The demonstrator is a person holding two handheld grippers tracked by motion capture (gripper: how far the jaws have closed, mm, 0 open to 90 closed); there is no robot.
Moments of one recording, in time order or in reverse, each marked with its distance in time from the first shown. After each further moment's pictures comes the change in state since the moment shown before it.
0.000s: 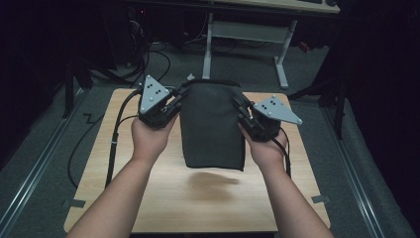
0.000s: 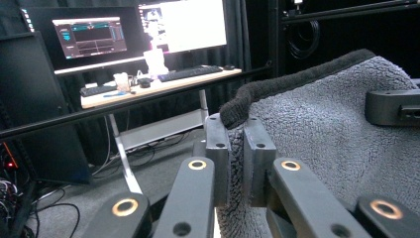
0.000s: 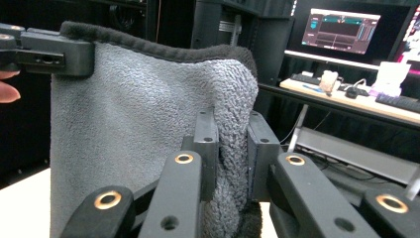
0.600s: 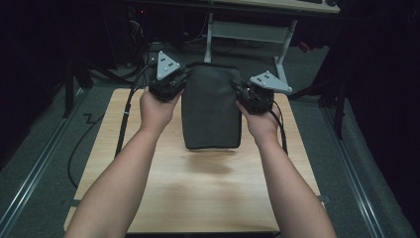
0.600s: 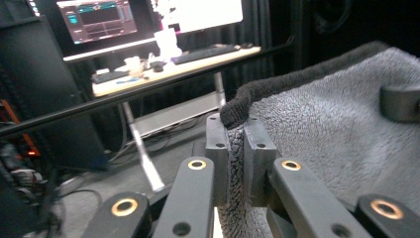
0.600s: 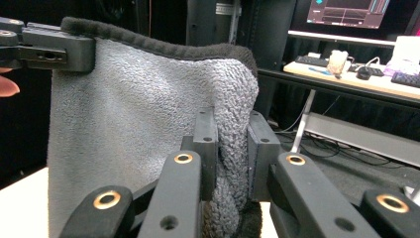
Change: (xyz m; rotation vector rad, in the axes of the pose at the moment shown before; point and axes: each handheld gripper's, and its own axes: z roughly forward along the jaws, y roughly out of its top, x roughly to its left) left arm 0.037 0.001 0.073 0.116 0.049 0.057; right arm -0.043 -0.004 0.072 0.060 0.016 0.044
